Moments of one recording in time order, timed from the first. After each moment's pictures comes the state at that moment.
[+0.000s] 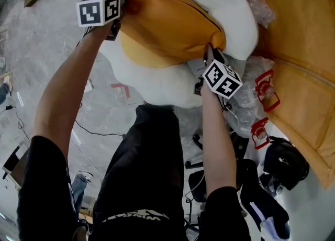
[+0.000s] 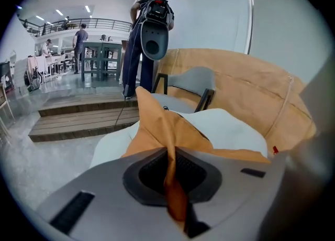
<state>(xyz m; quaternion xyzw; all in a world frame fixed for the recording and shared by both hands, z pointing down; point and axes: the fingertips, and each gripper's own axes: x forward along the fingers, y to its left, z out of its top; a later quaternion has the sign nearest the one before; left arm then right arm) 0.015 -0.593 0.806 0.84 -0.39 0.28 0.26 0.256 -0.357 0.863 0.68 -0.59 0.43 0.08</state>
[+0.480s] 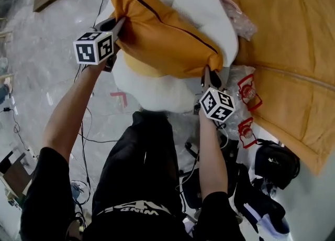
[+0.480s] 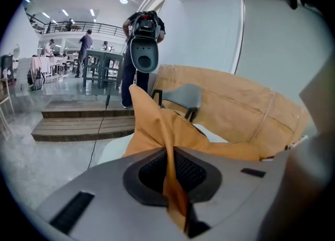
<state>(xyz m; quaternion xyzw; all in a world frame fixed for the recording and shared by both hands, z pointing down) -0.025 -0.512 0.687 0.85 -0.39 0.24 0.25 0.247 -0.302 0.735 0.68 -0.64 0.36 0.09</state>
